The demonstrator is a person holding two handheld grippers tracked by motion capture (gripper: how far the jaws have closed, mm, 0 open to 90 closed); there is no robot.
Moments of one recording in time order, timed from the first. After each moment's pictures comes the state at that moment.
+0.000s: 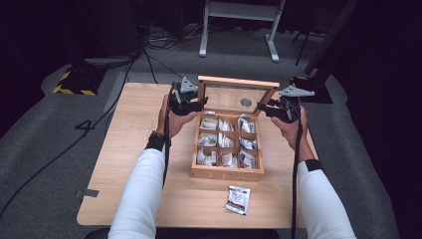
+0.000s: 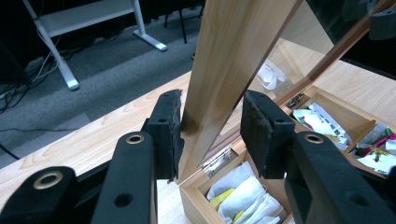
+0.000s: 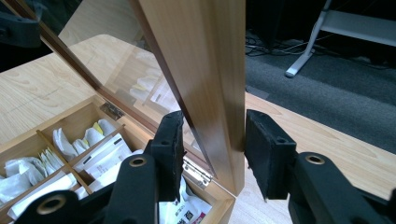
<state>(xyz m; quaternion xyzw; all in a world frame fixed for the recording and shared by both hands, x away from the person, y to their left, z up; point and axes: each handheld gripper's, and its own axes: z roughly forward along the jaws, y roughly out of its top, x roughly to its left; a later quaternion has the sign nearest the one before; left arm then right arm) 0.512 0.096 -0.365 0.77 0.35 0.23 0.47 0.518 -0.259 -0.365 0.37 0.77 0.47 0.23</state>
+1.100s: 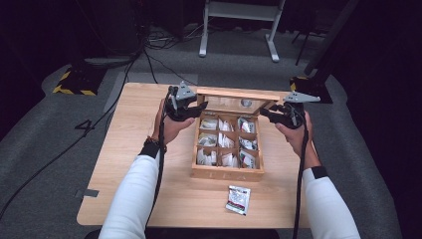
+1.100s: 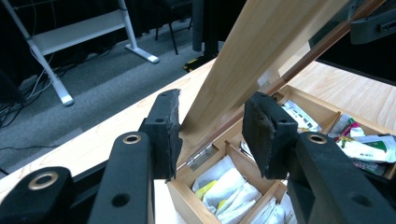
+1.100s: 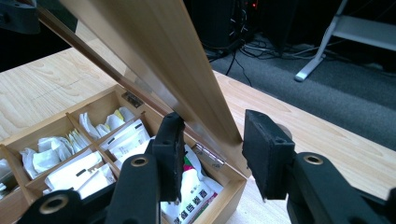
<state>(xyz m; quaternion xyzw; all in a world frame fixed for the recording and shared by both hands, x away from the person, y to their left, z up) 0.486 0.101 -0.360 0.78 0.32 0.23 0.49 0.495 -0.267 -0.363 0.35 0.78 0.48 0.22</state>
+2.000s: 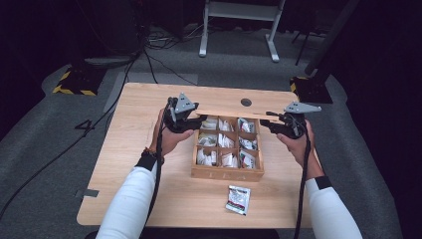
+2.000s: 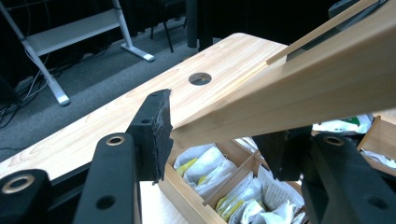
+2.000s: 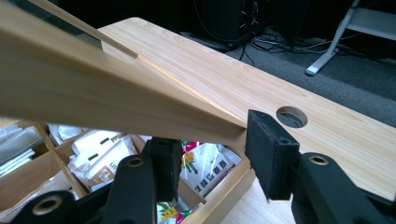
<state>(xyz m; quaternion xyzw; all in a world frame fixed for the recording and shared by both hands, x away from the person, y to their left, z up) 0.457 0.101 -0.373 0.78 0.31 0.23 0.49 0.472 -0.271 -0.376 0.33 0.79 0.47 0.21</state>
